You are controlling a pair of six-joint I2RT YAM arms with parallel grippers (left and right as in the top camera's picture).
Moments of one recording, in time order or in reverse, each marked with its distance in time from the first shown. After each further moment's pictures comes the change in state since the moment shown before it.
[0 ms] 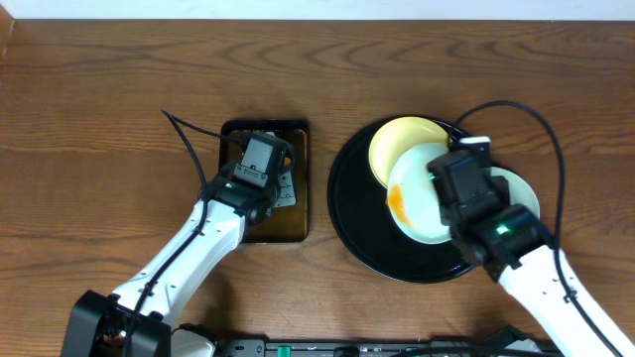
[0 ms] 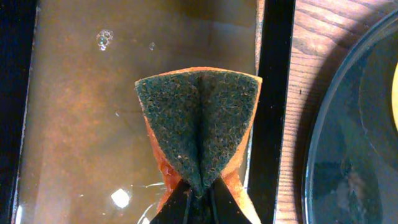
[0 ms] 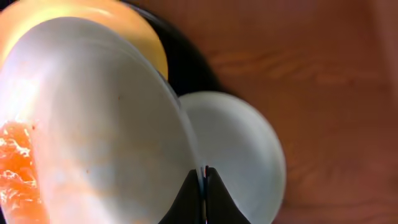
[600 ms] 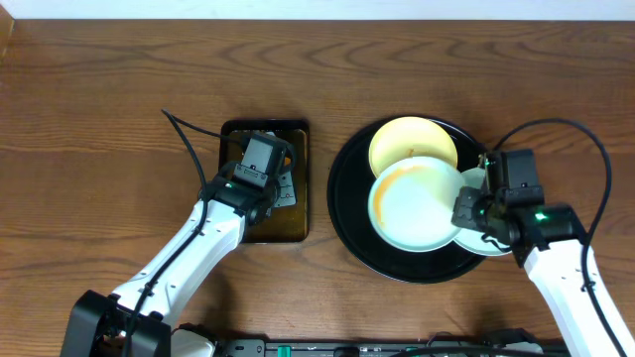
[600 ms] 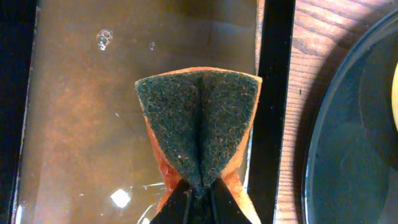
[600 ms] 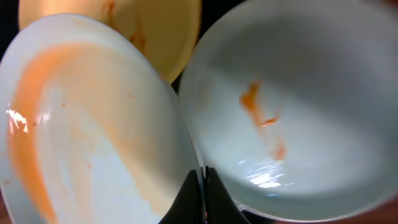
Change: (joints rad) left arm 0.000 0.000 0.000 0.000 0.000 0.000; right arm -0.361 0.000 -0.066 -0.019 -0.591 0.135
